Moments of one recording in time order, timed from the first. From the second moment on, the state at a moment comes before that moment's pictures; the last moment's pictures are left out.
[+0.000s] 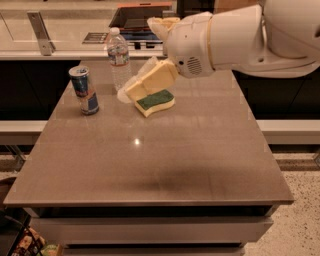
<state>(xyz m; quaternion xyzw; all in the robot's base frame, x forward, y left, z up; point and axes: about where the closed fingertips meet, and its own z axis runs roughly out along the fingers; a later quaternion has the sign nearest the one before) 0.518 0.041 1.037 -0.55 0.59 0.24 0.54</state>
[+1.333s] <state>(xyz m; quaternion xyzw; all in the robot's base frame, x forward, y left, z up) 0.628 0.152 0.947 -0.47 0.57 0.32 0.59</state>
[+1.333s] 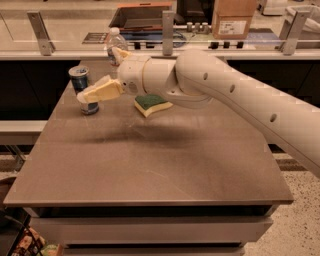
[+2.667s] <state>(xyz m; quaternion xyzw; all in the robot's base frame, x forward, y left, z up) 0.642 0.214 0.910 -0.48 0.55 0.41 0.55</state>
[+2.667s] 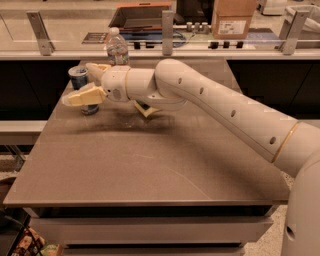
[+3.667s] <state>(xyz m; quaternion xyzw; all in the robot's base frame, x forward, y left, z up) 0.637 0.222 0.911 -0.49 0.54 0.41 0.55</state>
